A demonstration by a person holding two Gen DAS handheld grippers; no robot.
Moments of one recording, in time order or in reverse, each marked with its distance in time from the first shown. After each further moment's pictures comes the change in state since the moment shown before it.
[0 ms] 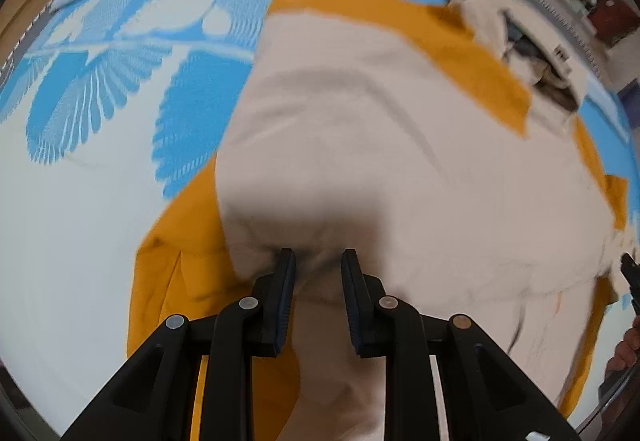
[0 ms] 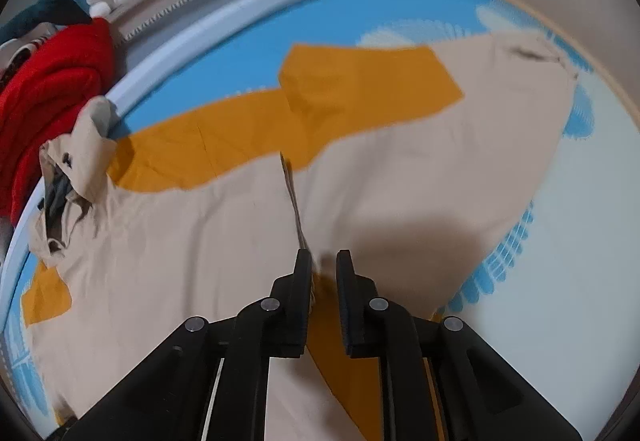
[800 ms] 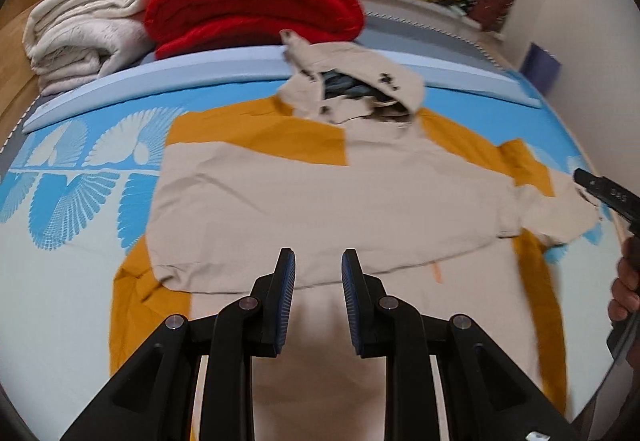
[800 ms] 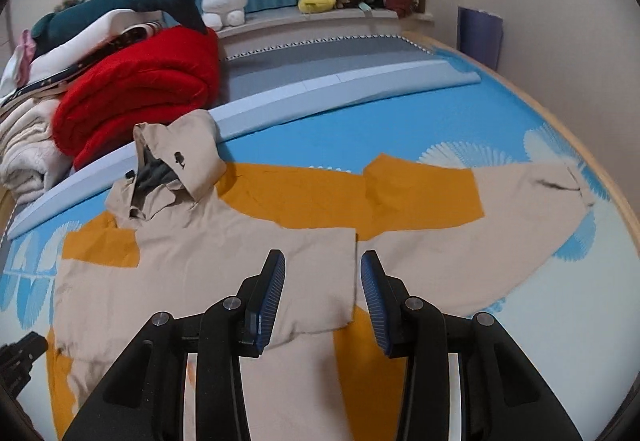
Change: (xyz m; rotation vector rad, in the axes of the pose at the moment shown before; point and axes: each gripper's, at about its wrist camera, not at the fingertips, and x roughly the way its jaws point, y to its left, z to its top) left arm -0.114 -0.110 -0.063 0.277 -0.305 -0.127; right arm -0.116 0.021 0.004 -0.317 -0.212 0.141
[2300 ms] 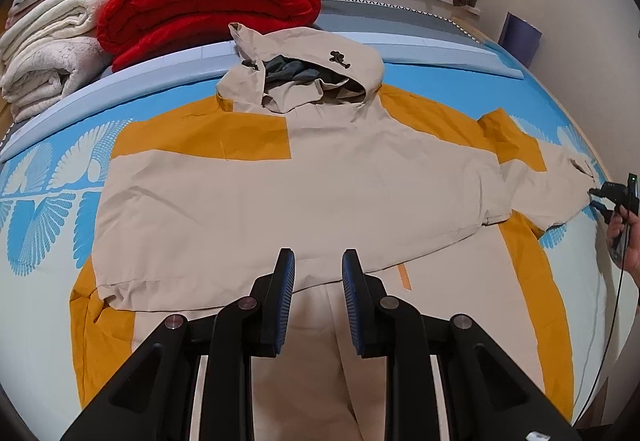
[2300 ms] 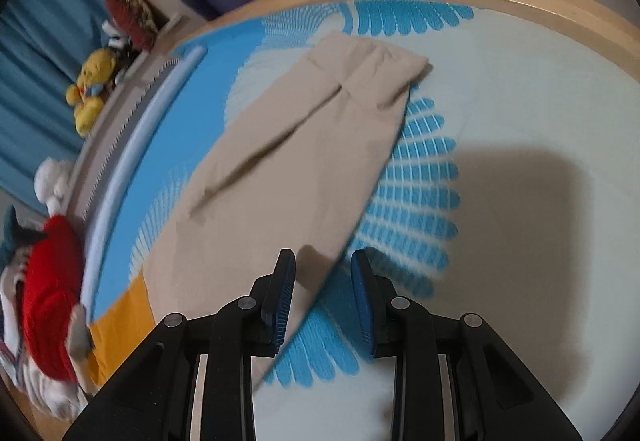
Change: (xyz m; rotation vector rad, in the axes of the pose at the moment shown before) left arm 0.047 -0.051 0.005 0.091 0.028 -0.035; right arm 0.145 -0.468 -0.035 0.798 0.068 -0.039
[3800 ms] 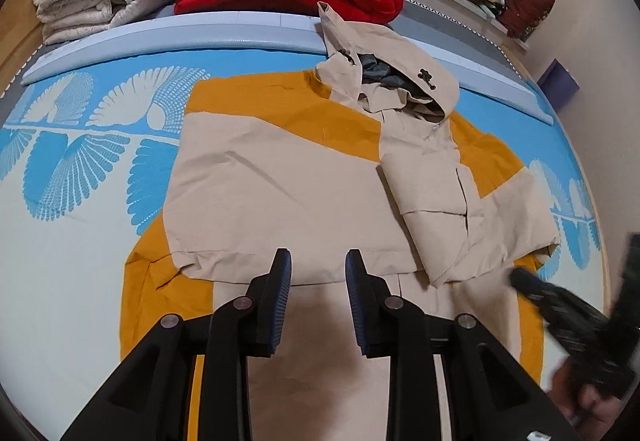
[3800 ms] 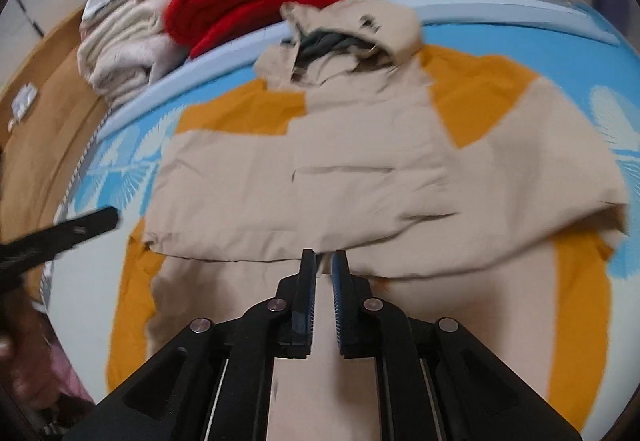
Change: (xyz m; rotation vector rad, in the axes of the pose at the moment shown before) left arm -0.033 0.112 0.012 -0.234 0.095 -0.032; right arm -0.141 0.368 -0.476 -0.937 0.347 0.292
